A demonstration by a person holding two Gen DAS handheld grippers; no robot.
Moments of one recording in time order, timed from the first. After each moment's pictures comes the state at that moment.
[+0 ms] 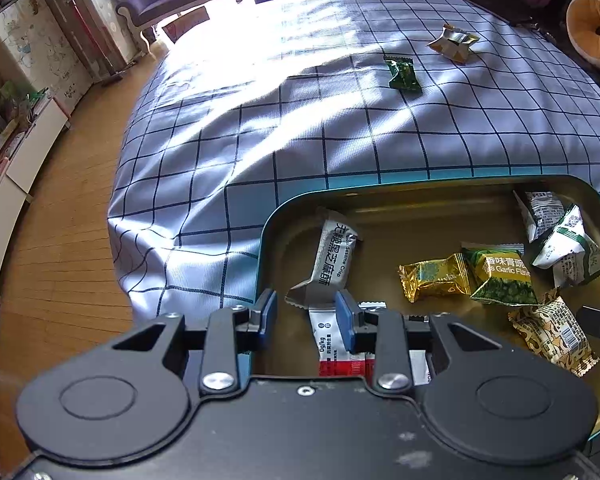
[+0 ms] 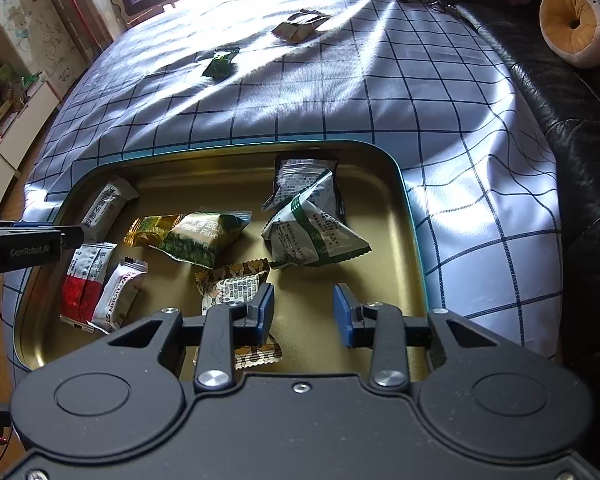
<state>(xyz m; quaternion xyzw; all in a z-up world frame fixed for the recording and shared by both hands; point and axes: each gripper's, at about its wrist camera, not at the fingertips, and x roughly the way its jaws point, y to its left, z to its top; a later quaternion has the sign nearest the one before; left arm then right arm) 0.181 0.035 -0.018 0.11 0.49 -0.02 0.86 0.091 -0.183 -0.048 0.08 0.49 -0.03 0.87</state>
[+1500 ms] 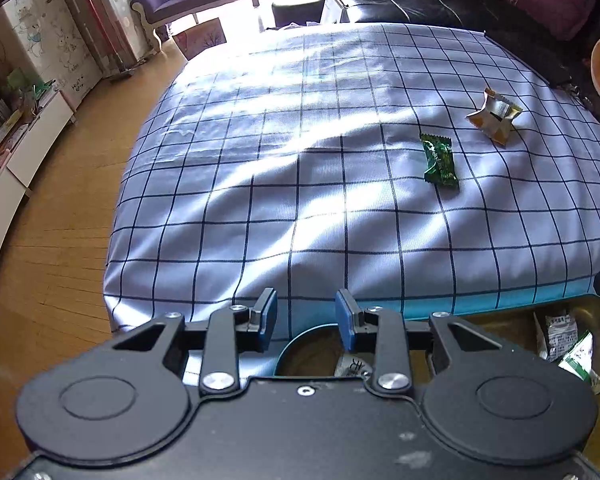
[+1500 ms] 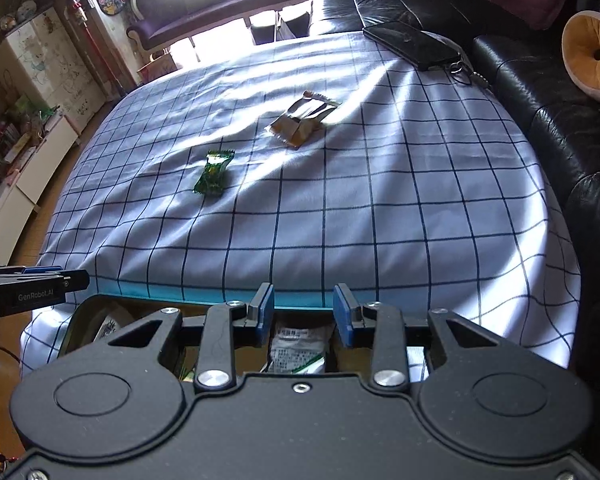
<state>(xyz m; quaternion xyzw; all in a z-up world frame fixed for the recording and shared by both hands) 0.270 0.034 0.011 0.08 0.49 0.00 0.87 0.183 -0.221 -0.009 0.10 0.44 0.00 0.89</state>
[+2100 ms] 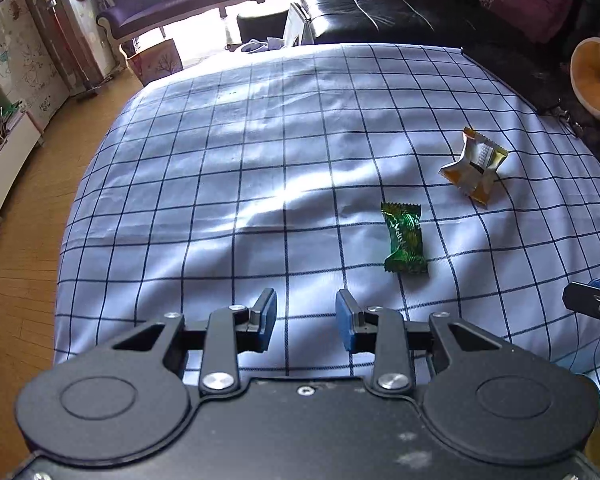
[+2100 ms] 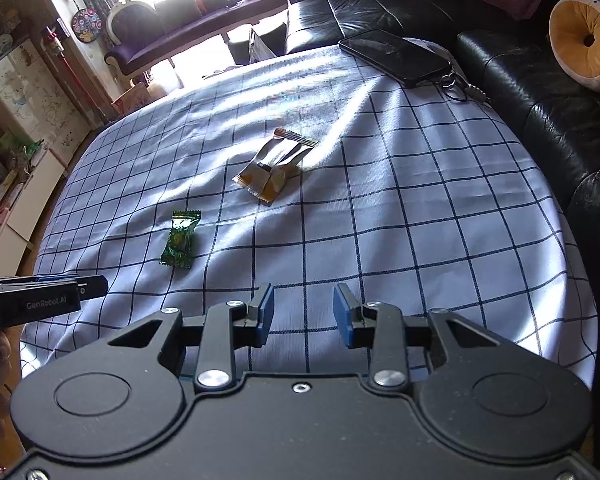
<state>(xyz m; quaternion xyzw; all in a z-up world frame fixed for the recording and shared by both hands) 0.349 -0.011 0.007 0.09 0.48 -0.05 0.87 0.239 -0.242 -0.015 0.14 0.43 -0.02 0.89</state>
